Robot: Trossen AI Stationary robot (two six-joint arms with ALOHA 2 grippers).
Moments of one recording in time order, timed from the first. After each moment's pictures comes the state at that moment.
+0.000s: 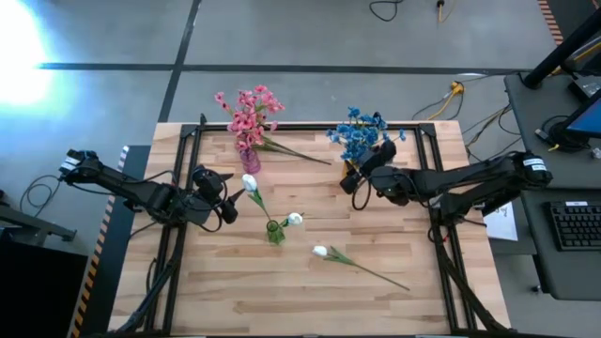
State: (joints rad) left arm -0.36 0.74 0.47 -0.43 -0.96 -0.51; right arm 0.02 1.23 0.75 0.08 0.92 0.08
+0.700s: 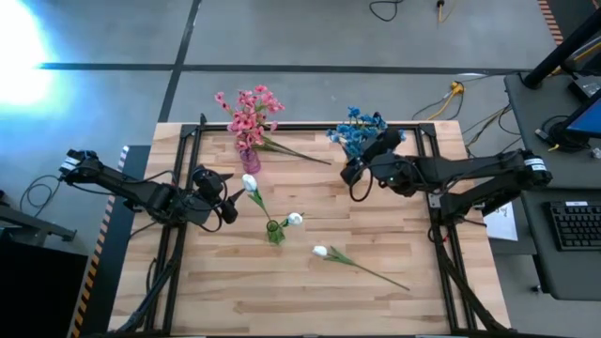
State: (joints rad) left arm -0.36 0.74 0.47 -0.43 -0.96 -0.51; right arm 0.02 1.23 1.04 -0.27 0.92 0.11
